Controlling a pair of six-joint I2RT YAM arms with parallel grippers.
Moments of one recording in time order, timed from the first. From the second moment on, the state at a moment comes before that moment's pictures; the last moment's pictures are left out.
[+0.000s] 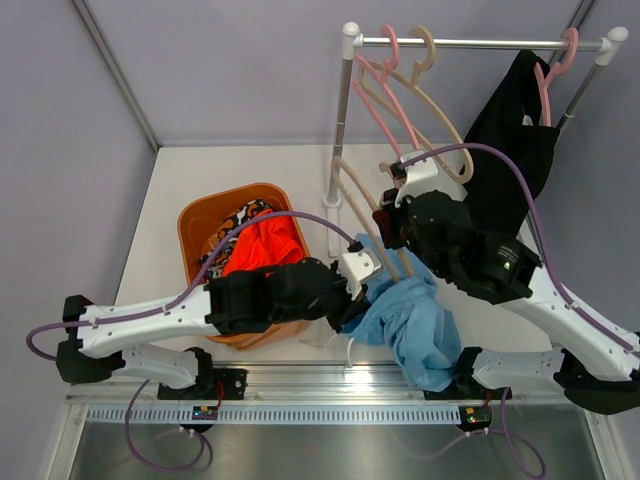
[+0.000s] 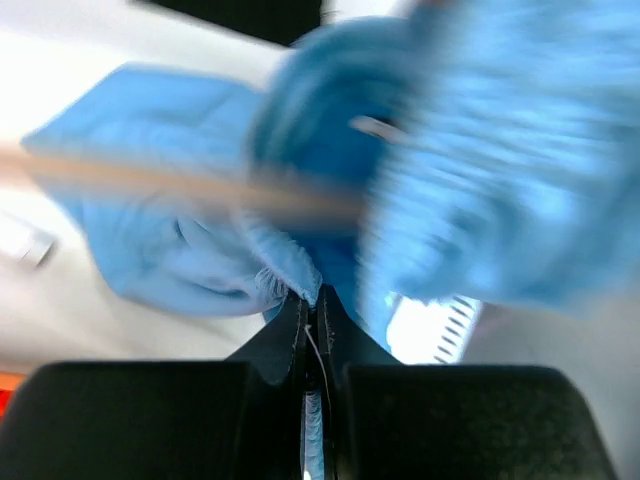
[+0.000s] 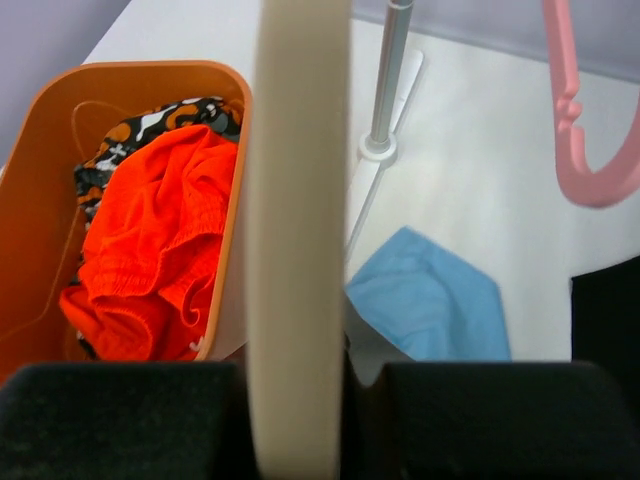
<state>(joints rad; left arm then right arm) -1.36 1.25 1.26 -0.51 -0.15 -0.26 1.01 1.10 1.48 -0.77 0.52 0.32</state>
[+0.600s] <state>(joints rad) -1.43 1.13 1.52 -0.53 -0.41 0.01 0.88 1.21 1.65 -0.75 0.55 0.23</state>
